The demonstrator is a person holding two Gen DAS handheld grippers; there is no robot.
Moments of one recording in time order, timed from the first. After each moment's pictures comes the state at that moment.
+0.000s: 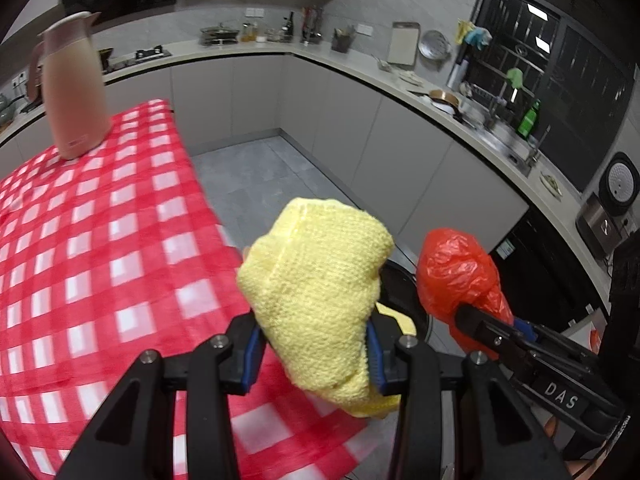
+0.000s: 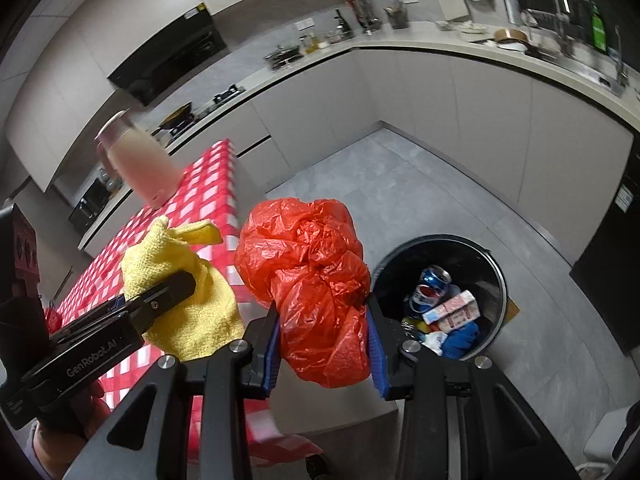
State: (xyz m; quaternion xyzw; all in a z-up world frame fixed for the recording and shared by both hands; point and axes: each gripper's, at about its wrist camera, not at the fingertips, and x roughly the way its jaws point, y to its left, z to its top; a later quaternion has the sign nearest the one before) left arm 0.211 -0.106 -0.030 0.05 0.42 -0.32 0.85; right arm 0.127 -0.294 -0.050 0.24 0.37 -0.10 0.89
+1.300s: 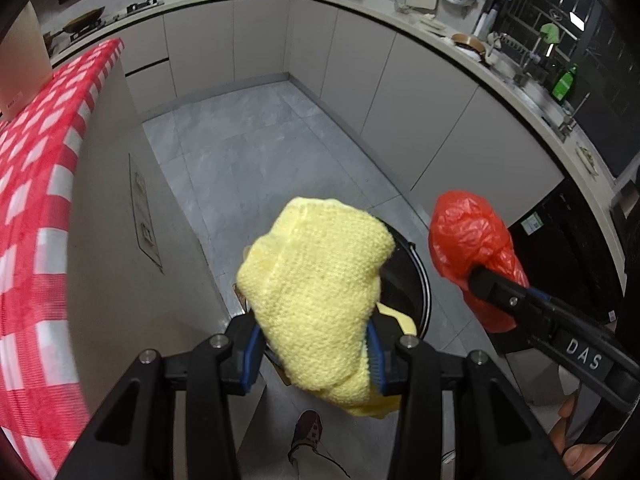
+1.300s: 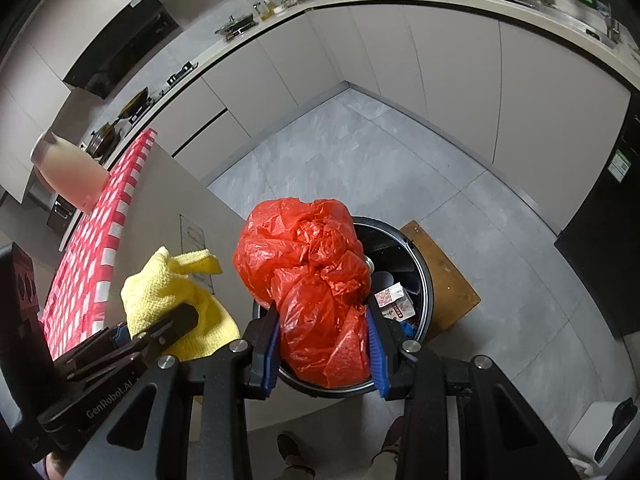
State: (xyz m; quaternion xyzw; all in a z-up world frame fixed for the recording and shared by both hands) left arm 0.209 -0.236 -0.117 0.07 0.51 -0.26 0.82; right arm 0.155 -0.443 -0.135 0.26 0.44 -0.11 0.85
